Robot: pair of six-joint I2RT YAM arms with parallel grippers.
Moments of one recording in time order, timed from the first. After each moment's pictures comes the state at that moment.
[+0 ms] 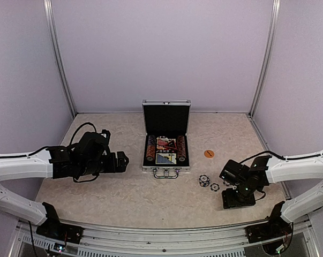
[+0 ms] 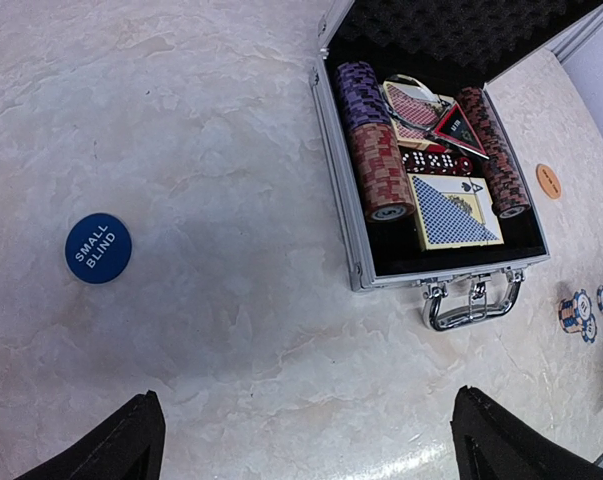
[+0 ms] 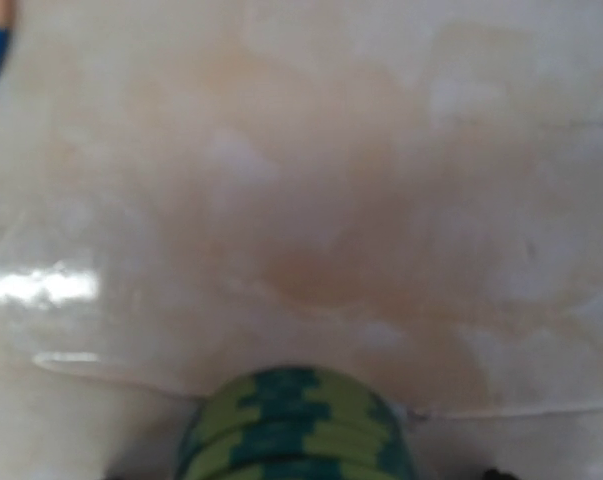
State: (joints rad) left arm -0.88 1.19 0.74 -0.31 -0.35 -0.69; right arm 0.88 1.27 0.59 -0.81 0.11 0.89
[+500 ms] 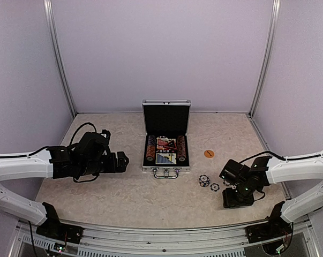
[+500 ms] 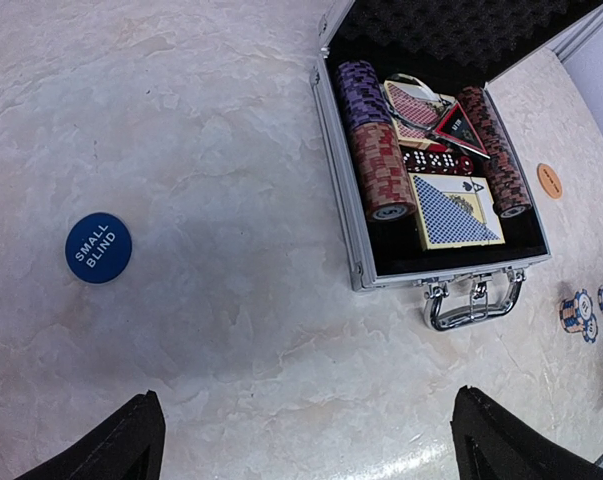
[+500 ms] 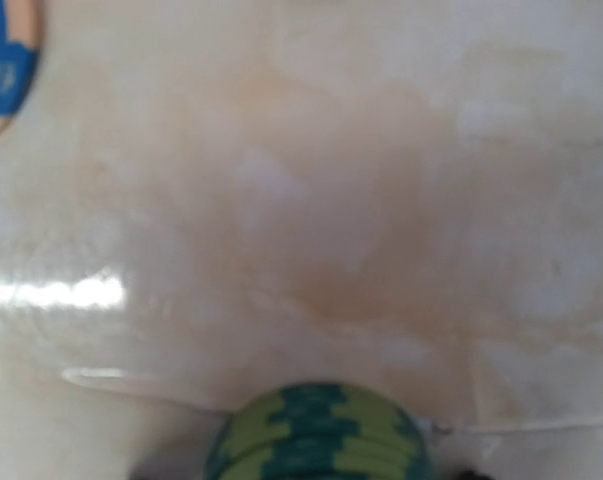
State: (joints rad) left arm -0.88 1.19 0.74 -0.31 -0.35 -0.69; right arm 0.87 1.28 0.59 -0.77 0.10 0.89
